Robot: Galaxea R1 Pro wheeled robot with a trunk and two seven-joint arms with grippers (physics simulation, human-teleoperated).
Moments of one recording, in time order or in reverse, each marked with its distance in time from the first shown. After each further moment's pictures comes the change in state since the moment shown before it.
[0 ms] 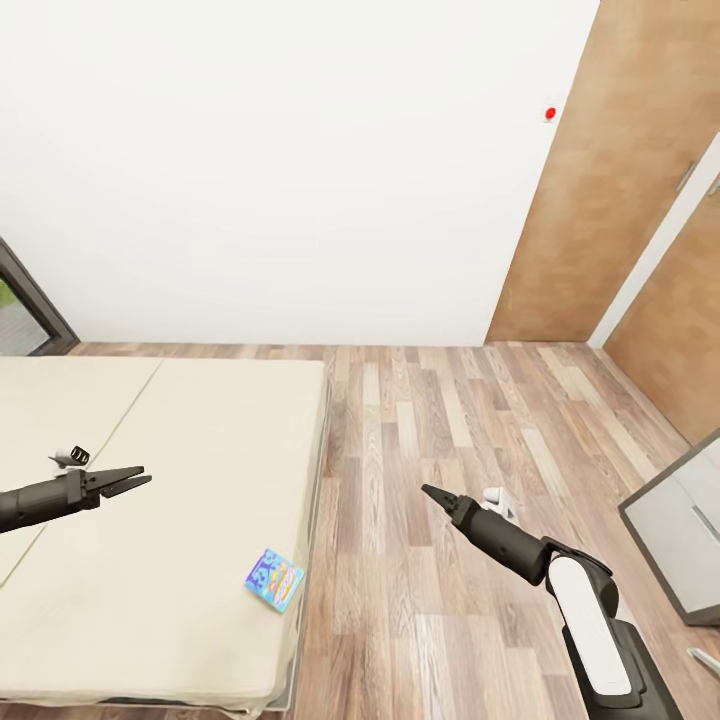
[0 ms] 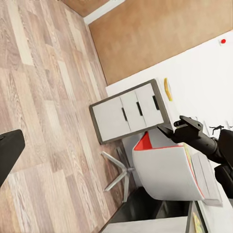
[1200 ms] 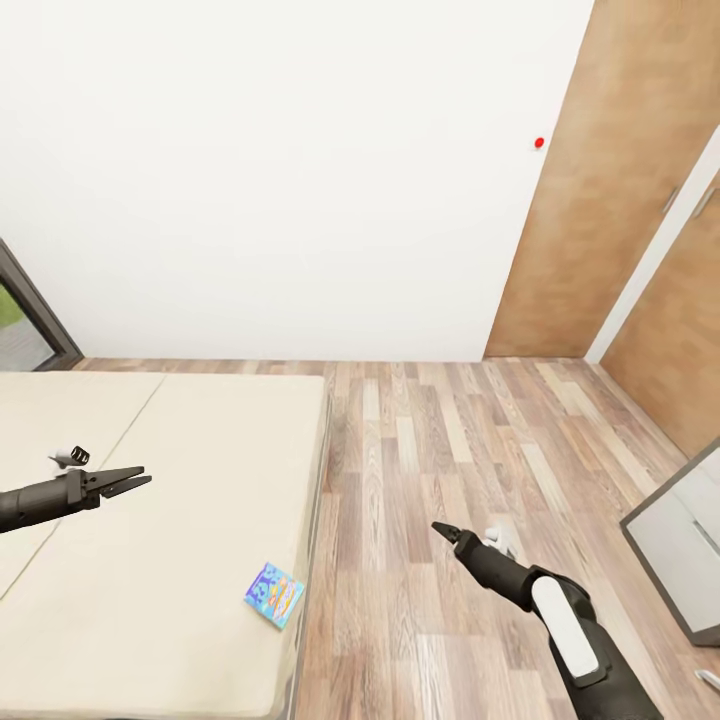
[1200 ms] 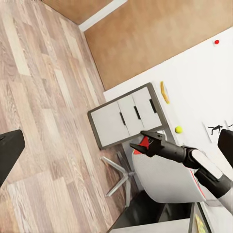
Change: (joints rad) left arm 0.000 0.000 -0.001 0.000 0.000 0.000 0.002; right arm -0.084 -0.038 -0.010 0.466 0.009 -0.159 0.000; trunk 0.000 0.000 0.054
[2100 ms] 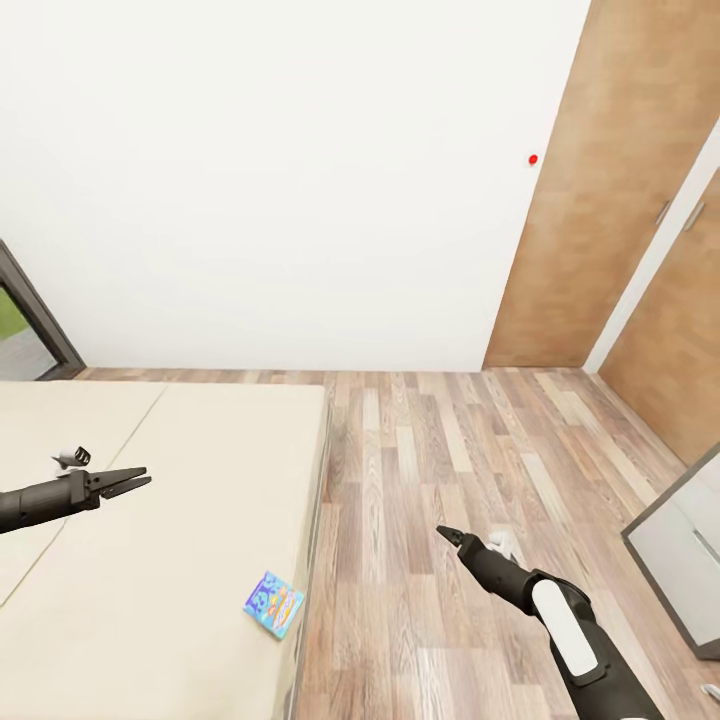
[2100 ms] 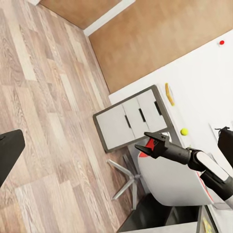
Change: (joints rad) left arm 0.000 -0.001 -0.001 0.000 0.000 0.000 0.035; right arm -0.014 -0.011 0.002 0.062 -0.001 -0.047 -0.006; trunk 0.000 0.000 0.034
